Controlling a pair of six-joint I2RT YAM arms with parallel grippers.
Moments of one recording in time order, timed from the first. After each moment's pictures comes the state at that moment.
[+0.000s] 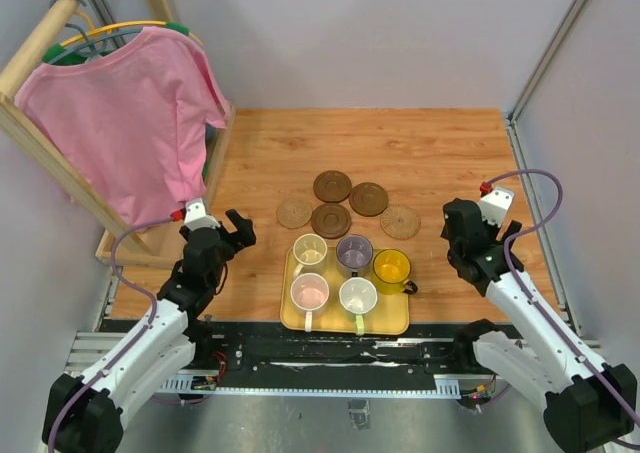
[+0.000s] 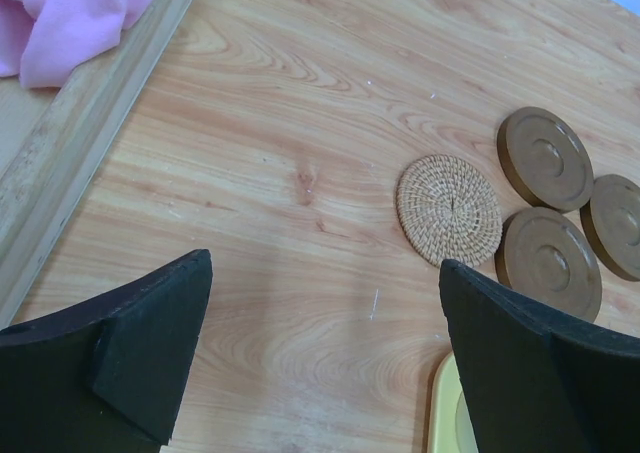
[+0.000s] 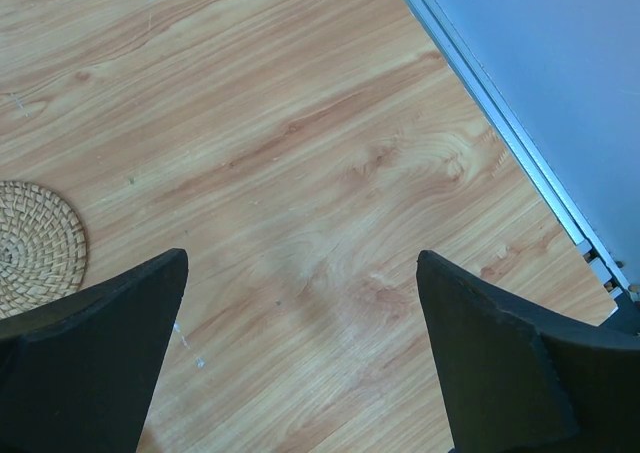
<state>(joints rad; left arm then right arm) -0.40 0.67 0.26 0.08 -0.43 -0.53 0.36 0.85 0.63 -0.53 0.85 0.47</state>
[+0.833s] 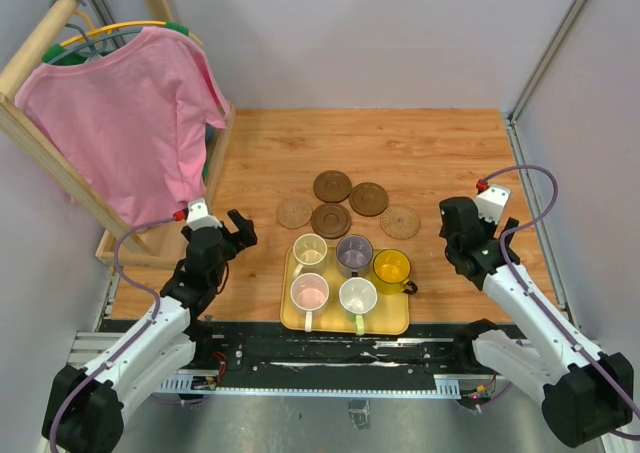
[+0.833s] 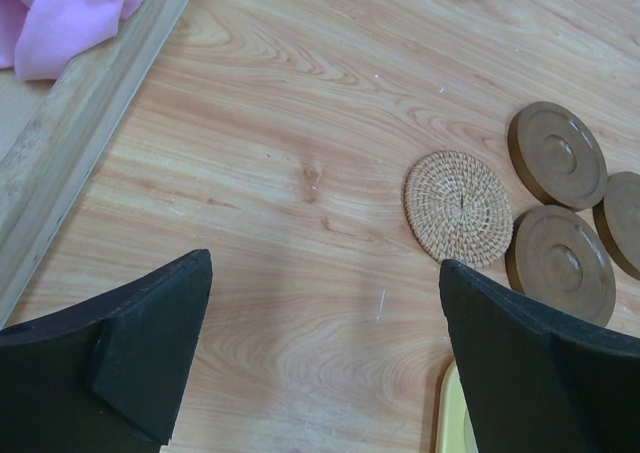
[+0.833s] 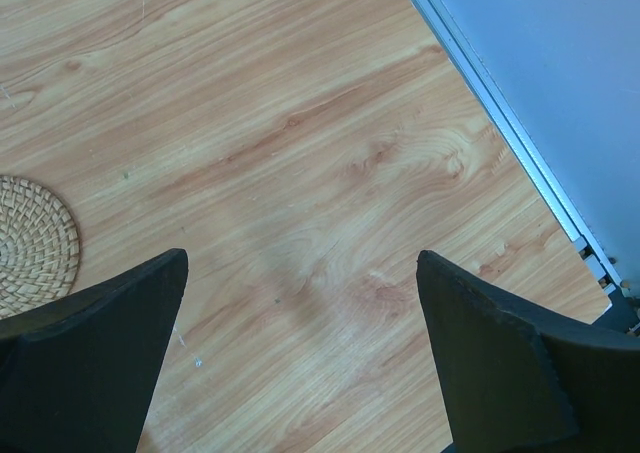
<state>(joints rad) -0.40 0.71 0.25 0.12 -0.43 -0.53 0.36 0.91 0.64 -0.54 0.85 0.48</state>
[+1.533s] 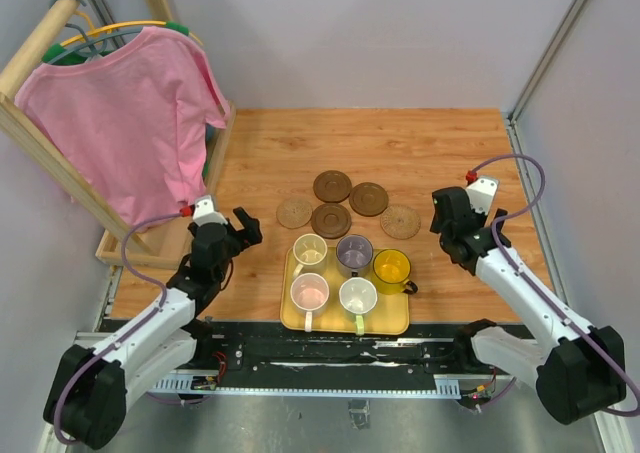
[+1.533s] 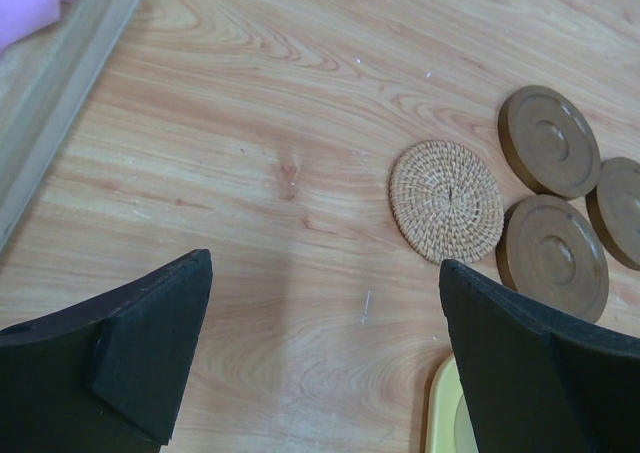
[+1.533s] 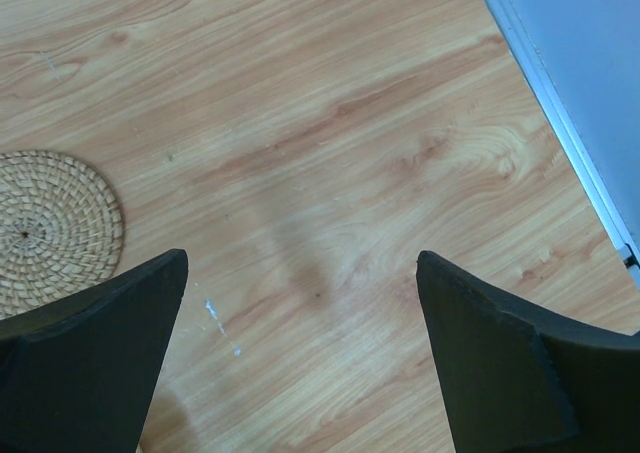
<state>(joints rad) -0.40 0.81 0.25 0.21 -0.39 -0.54 0.36 1.02 0.70 -0.53 0.77 0.49</state>
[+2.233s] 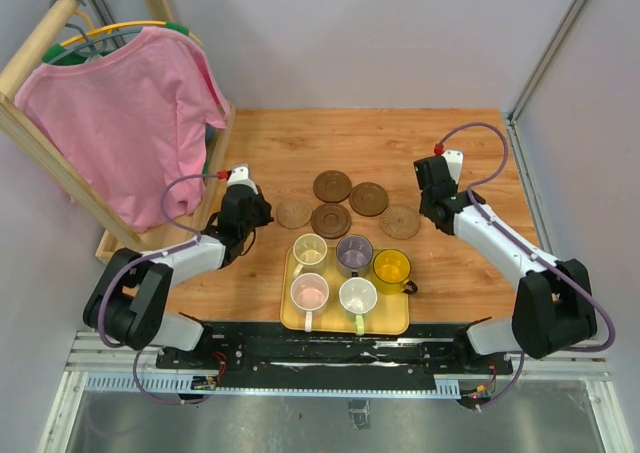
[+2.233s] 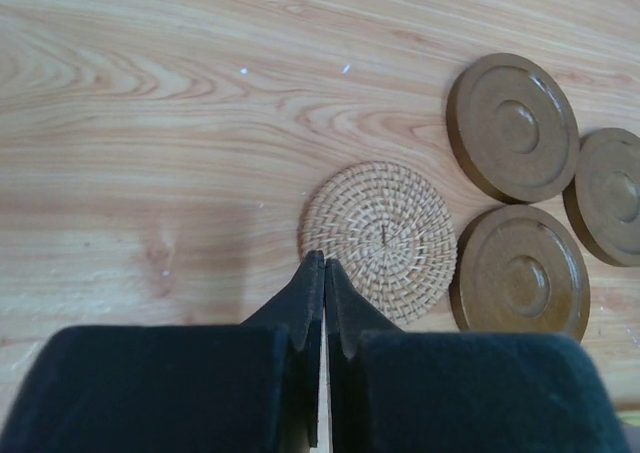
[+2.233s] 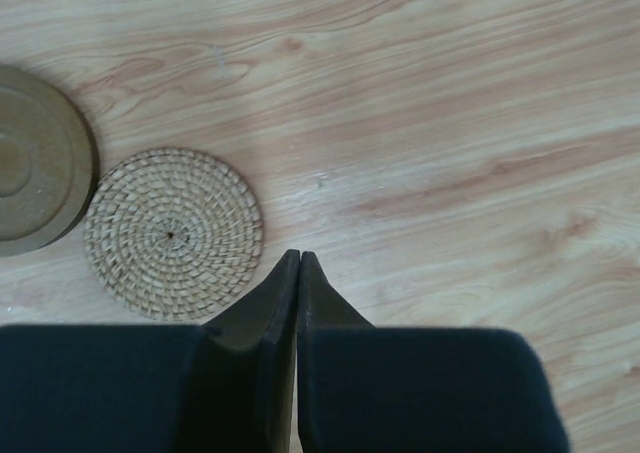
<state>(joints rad) -0.40 1.38 0.54 0.37 -0.22 -0.49 0.36 1.36 0.95 -0.45 0.54 0.39</state>
